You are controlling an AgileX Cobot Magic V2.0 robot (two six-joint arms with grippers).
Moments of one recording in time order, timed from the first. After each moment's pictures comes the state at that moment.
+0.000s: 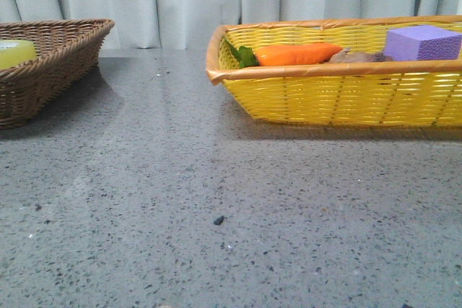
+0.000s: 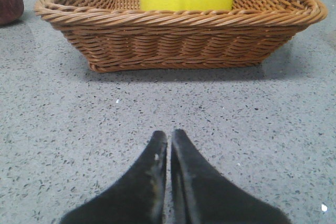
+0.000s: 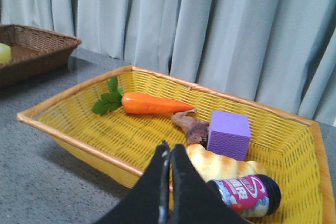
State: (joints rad) left arm -0.04 -0.01 0.00 -0.06 0.33 0.00; right arm 0.79 0.10 -0.43 -0.86 0.64 0.56
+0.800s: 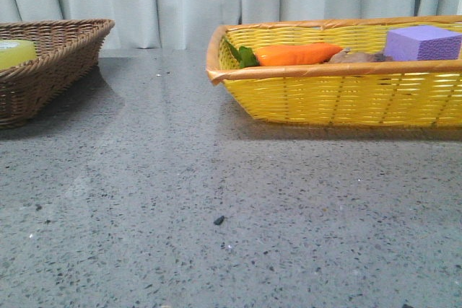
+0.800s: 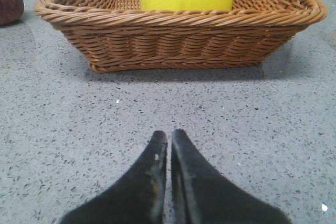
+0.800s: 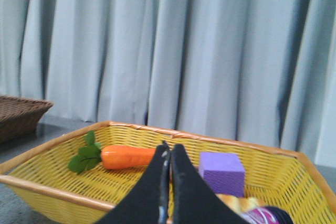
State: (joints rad) left arm -0.04 -0.01 0.00 -0.06 0.33 0.00; right arm 0.08 0.05 -0.04 -0.33 -0.23 0.22
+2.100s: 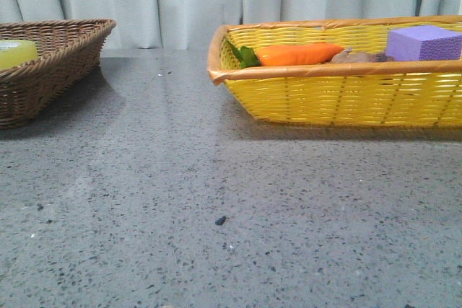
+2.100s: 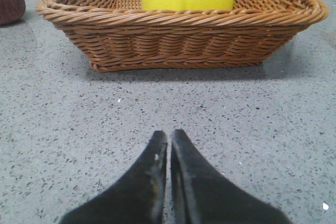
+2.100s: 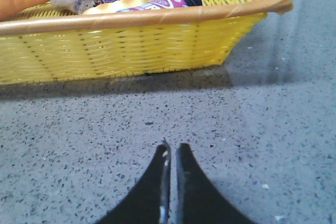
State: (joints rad) left arm -0.04 -0.01 0.00 -0.06 0.33 0.00; right arm -0.13 -0.01 0.01 0.05 0.33 0.00
